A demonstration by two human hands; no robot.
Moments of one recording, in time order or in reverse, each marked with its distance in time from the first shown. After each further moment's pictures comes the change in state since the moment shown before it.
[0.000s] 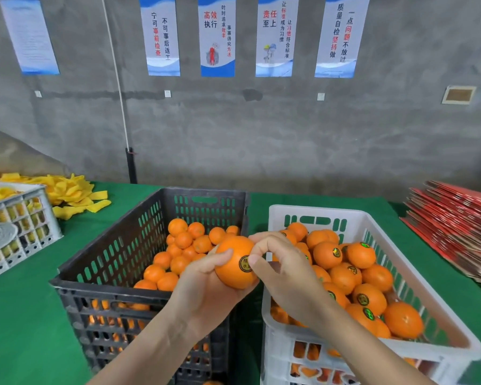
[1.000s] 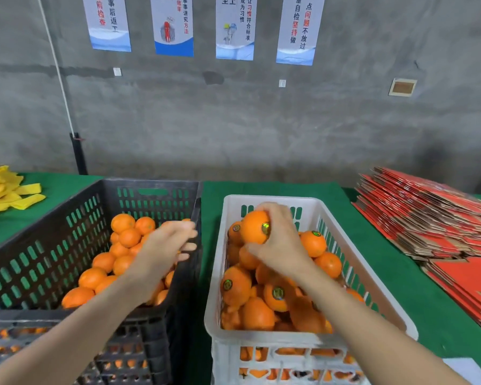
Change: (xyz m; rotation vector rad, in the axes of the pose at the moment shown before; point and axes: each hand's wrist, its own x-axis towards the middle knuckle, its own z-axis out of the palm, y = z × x) left_hand 0.078 -0.007 -0.014 0.791 0.491 0.044; right_hand 0.041 0.106 -0.068 -0.329 0.223 0.139
